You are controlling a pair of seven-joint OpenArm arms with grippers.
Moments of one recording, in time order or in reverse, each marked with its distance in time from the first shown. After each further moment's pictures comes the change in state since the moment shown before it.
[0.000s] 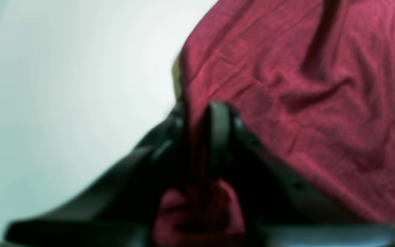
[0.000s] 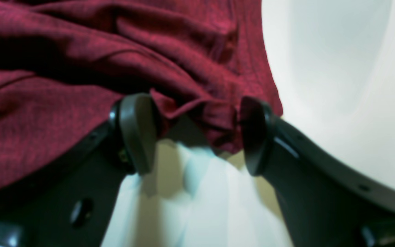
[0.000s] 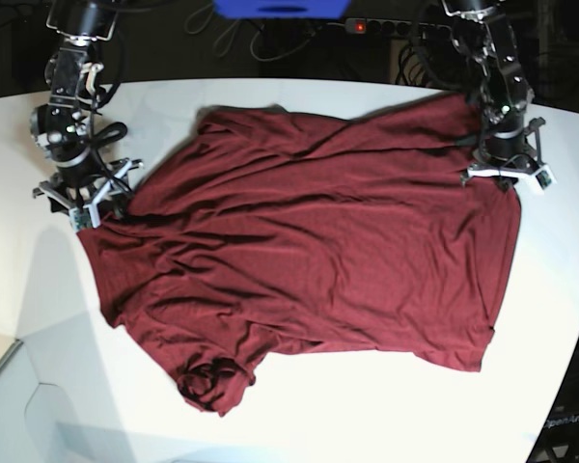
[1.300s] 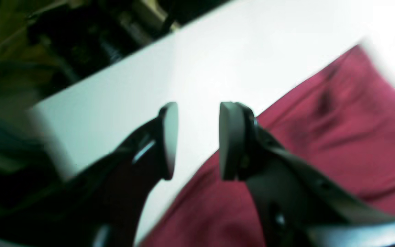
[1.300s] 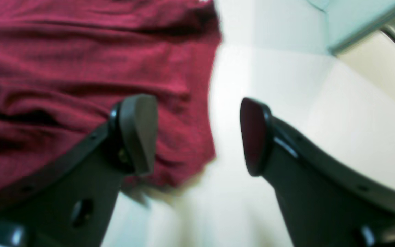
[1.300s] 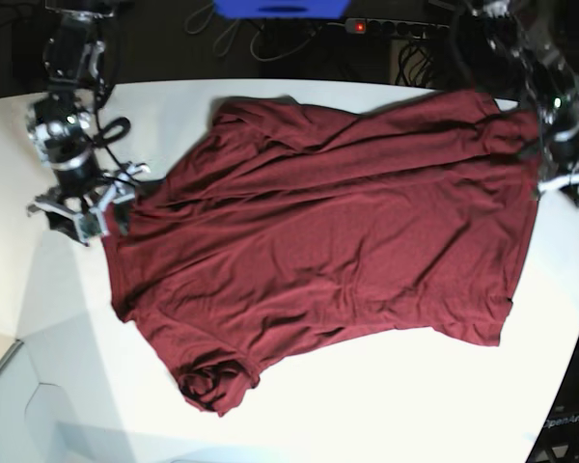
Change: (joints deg) left arm -2.2 0.0 -10.8 12.8 -0.2 0.6 0.7; right arm -3.1 -0.8 -5.3 15.7 -1.2 0.0 -2.9
